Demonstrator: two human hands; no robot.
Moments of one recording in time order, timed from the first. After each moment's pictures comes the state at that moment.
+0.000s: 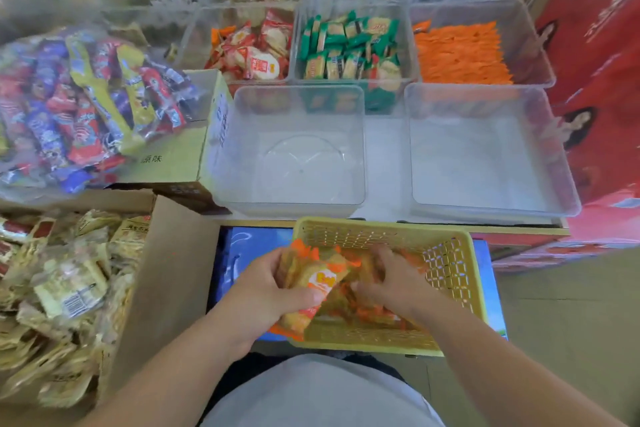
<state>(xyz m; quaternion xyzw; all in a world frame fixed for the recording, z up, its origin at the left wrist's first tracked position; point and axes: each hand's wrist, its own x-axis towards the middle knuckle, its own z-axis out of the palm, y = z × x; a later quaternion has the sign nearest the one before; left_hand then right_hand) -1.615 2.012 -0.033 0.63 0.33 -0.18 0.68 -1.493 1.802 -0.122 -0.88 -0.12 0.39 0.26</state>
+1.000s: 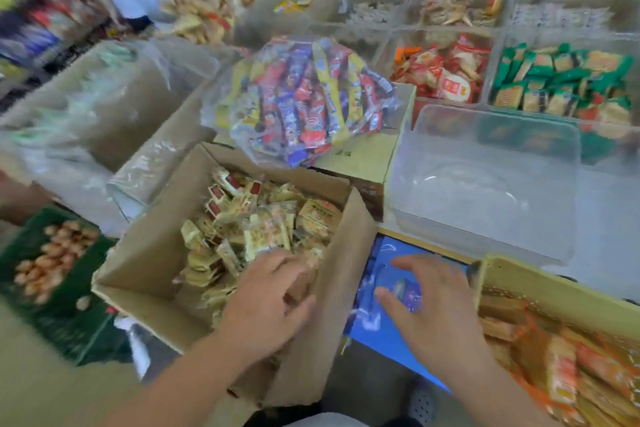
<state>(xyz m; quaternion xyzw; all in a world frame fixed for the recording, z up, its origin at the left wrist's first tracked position) -1.781 2.173 -0.035 0.96 0.24 0.06 0.16 -1.603 1.981 -0.053 -0.85 -0.33 0.20 0.36</state>
